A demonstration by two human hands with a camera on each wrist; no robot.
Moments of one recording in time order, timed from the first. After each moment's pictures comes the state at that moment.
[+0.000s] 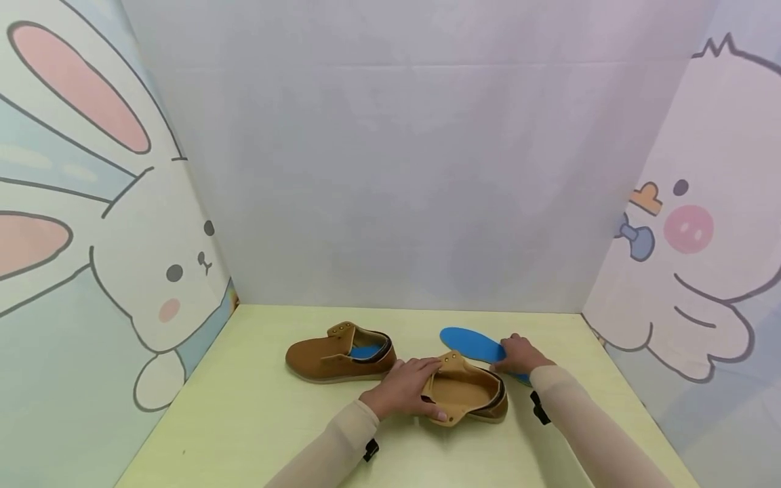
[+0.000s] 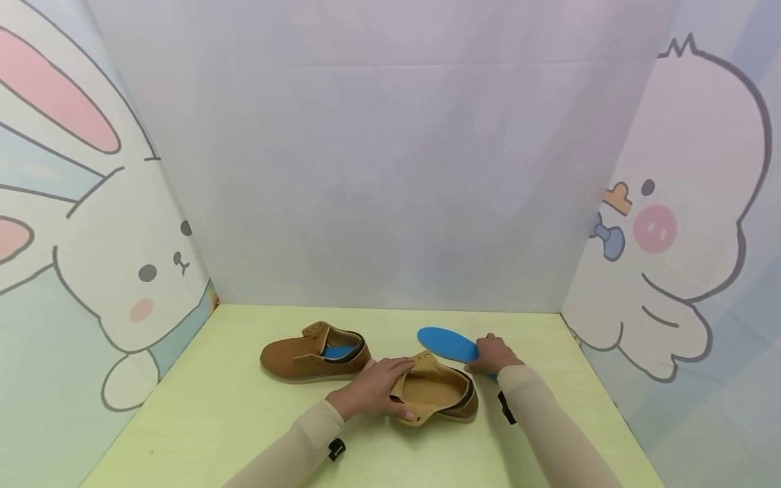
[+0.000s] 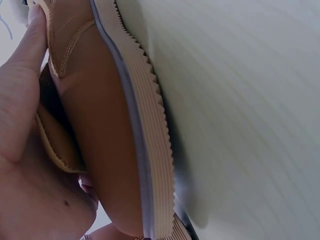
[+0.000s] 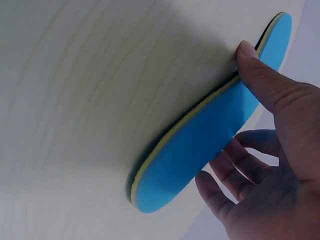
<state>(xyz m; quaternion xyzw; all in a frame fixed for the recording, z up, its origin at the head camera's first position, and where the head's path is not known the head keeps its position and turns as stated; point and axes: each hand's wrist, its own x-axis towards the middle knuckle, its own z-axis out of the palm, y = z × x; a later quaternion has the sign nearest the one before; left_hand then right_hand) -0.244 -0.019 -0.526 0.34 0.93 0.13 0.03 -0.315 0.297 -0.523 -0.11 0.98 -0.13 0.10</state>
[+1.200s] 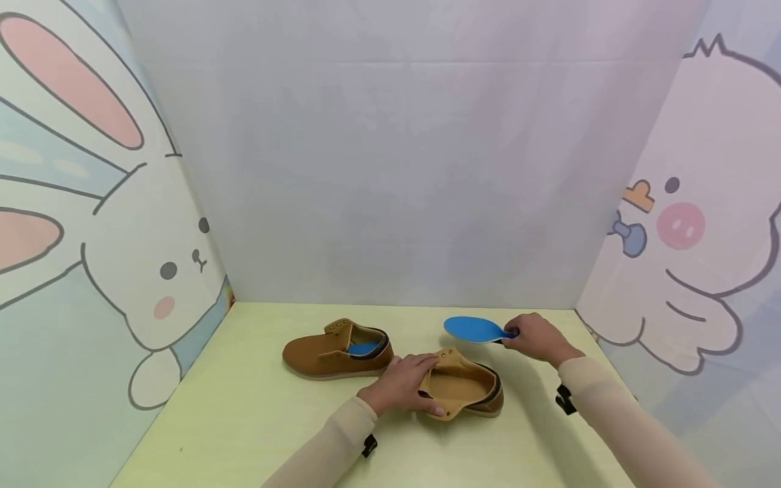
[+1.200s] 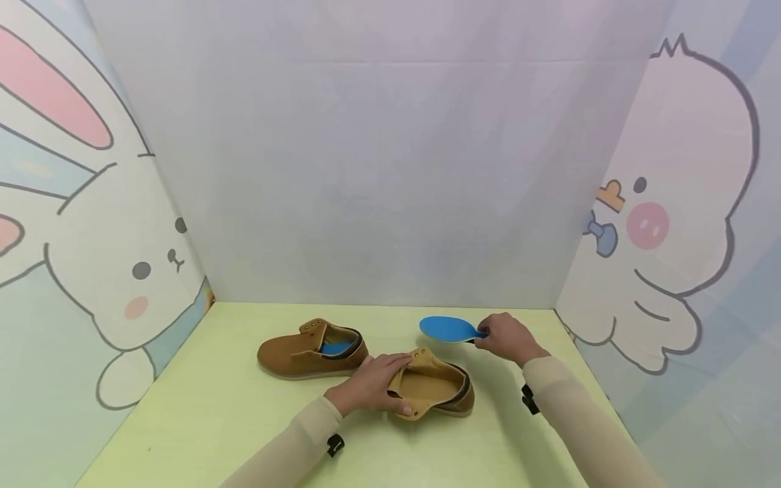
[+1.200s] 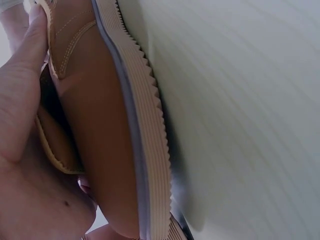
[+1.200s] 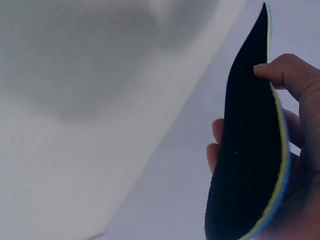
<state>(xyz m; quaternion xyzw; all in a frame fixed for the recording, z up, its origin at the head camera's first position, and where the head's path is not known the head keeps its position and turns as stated) -0.245 -0.021 -0.528 0.35 0.93 0.14 0.02 -0.294 0.312 -0.456 -0.19 0.97 -0.16 0.01</state>
